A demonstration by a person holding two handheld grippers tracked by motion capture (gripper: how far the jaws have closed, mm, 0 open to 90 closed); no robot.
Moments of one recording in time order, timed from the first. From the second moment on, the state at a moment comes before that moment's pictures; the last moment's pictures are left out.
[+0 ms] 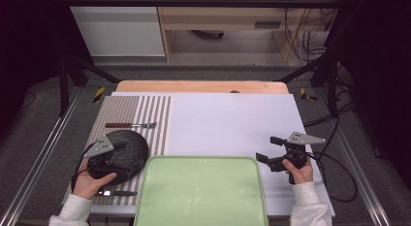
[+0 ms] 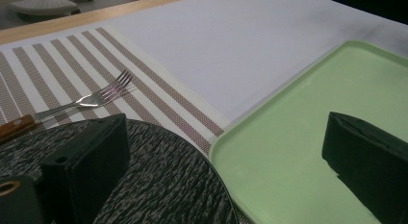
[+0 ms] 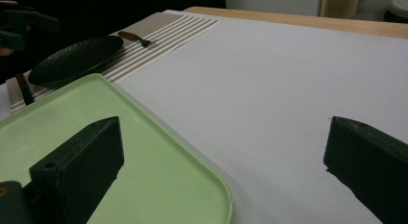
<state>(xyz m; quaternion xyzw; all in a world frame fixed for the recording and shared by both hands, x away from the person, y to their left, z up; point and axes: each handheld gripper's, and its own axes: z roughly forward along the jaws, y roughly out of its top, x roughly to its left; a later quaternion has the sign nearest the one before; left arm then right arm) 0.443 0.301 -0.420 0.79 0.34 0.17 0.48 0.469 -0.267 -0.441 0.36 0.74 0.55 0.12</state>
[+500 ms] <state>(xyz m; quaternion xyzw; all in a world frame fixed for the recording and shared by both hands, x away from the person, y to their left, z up) 0.433 0.317 -0.414 0.80 0.33 0.17 0.46 0.469 -0.266 -0.442 0.36 0.74 0.55 0.12</state>
